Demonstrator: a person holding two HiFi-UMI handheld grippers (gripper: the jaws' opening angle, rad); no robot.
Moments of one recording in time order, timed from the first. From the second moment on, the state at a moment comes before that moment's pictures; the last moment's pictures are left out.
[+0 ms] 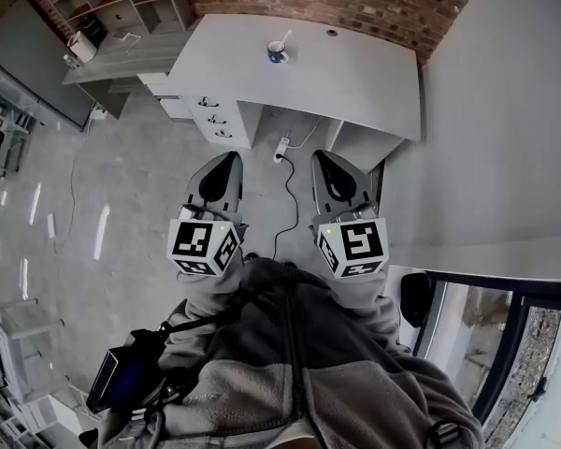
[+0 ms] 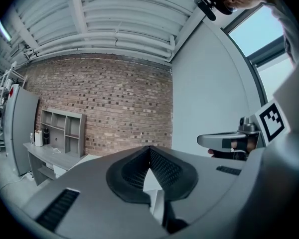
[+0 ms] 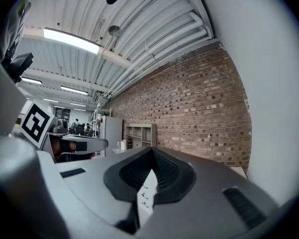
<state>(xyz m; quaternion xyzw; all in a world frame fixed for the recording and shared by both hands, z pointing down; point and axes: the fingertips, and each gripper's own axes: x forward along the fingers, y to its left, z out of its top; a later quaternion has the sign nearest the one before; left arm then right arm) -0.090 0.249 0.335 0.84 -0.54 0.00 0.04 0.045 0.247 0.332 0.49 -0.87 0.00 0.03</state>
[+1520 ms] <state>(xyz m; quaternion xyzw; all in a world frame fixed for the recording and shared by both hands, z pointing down) -0.094 0.076 0.374 0.86 -0.51 0.01 0.06 0.061 0.090 0.380 0.52 -0.85 0.01 0.04</state>
